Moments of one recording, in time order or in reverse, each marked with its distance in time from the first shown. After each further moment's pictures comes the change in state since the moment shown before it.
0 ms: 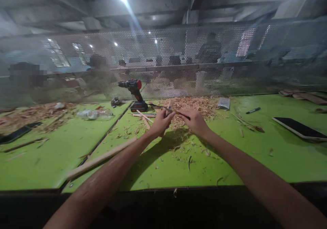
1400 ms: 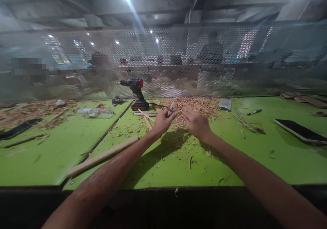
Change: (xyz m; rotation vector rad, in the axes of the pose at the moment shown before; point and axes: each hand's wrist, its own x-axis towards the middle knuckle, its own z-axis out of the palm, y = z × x) left_hand 0.006 -0.011 -0.003 0.308 0.145 0.118; right_hand 0.000 -0.040 -0.016 -0.399 -0.170 0.235
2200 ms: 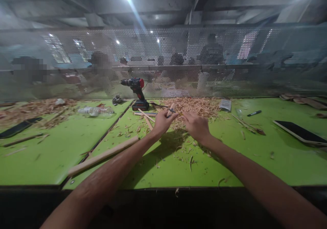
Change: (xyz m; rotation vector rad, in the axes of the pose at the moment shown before) left_hand -0.002 0.010 -0.001 0.049 0.070 -0.055; right_hand -0.005 -0.008 0.002 -0.030 -0.009 0.044
